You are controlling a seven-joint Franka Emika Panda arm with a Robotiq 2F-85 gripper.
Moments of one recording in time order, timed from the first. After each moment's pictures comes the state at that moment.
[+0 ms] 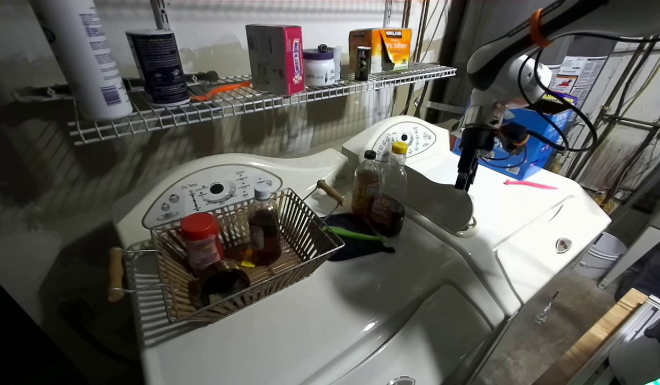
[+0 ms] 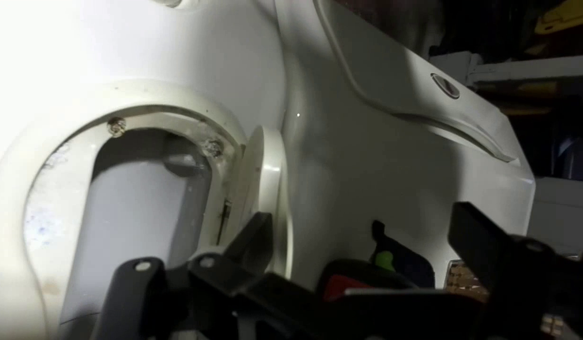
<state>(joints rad) -0.15 0.18 0.00 -2.14 0.49 1.79 -0.78</state>
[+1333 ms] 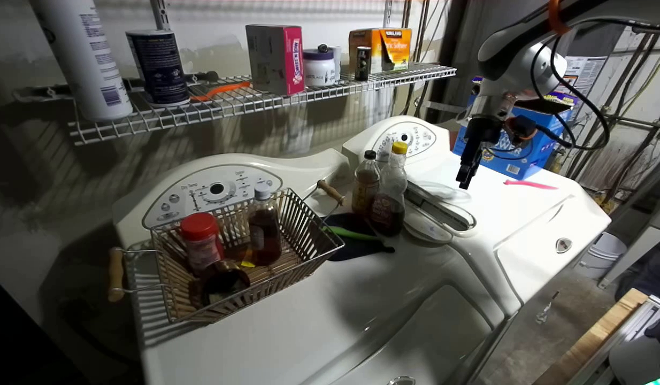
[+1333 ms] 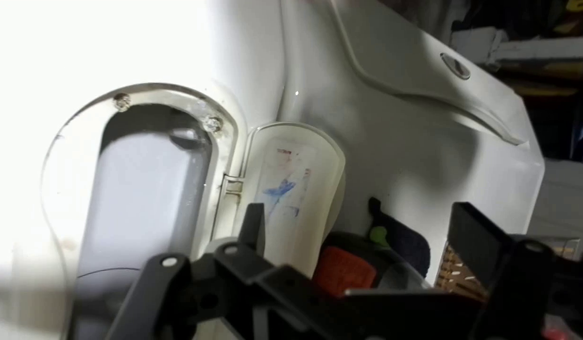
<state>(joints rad) -0.11 0.08 -0.04 -2.21 0.51 1.86 -0.78</state>
